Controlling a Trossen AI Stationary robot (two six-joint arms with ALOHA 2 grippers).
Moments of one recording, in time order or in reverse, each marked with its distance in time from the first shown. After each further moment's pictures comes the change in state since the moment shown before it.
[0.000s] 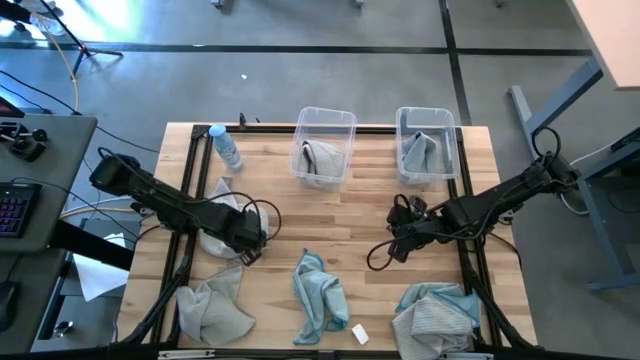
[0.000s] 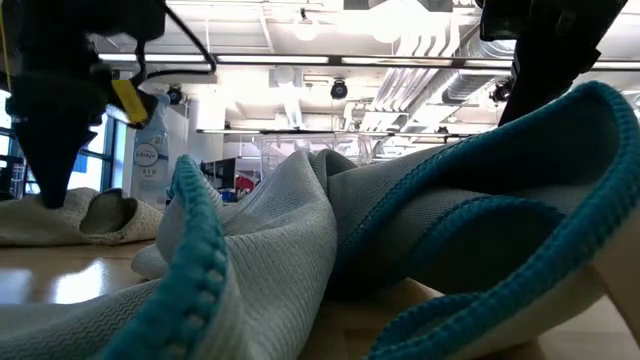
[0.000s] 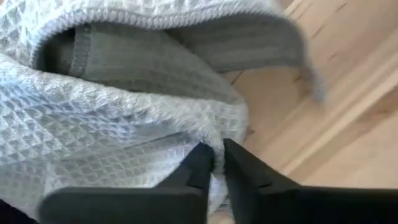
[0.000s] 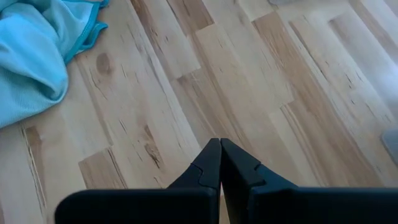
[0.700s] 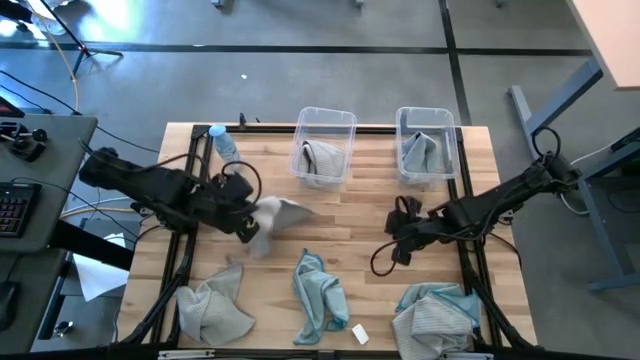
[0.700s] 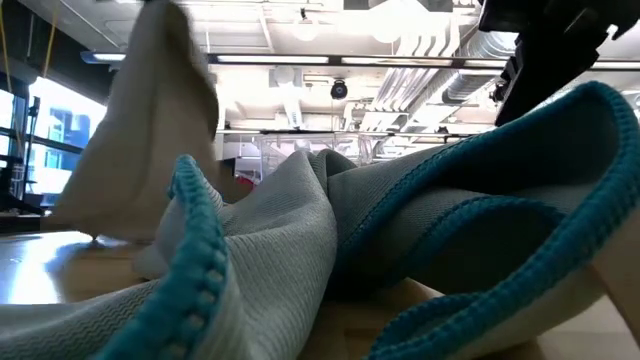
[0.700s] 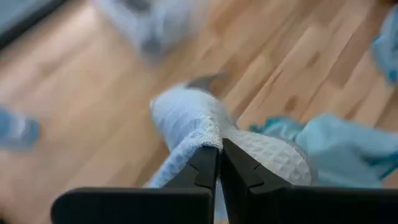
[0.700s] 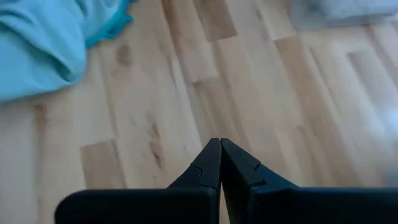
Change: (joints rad) left arm -0.041 -0.144 0.597 -0.326 -0.440 0.107; right arm 0.007 -0.021 -0.039 0.090 -0.017 -0.185
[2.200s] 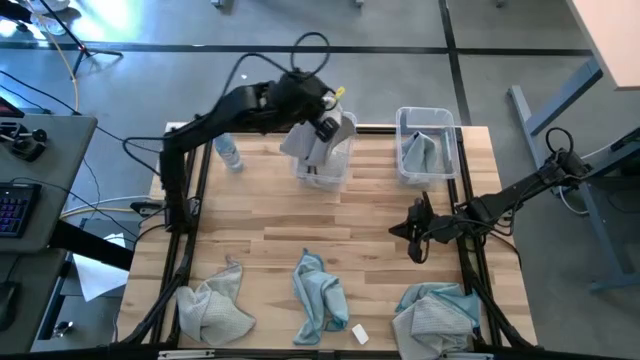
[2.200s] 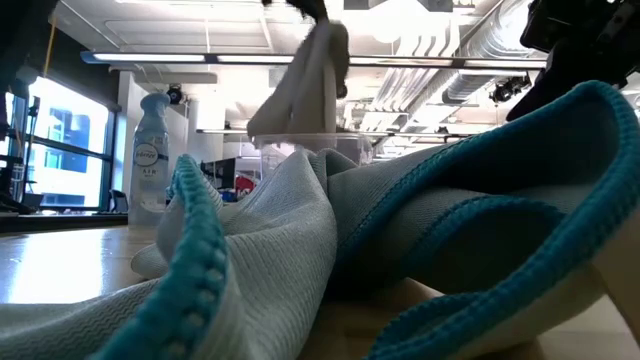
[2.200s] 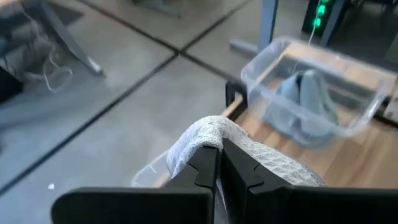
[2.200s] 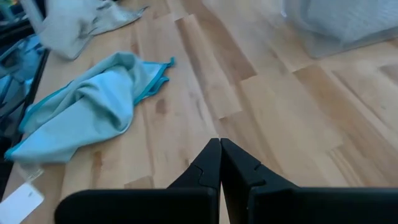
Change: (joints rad) left arm 0.639 0.670 0.944 0.183 0.008 0.795; right arm 0.047 -0.366 -0.396 0.438 0.058 0.061
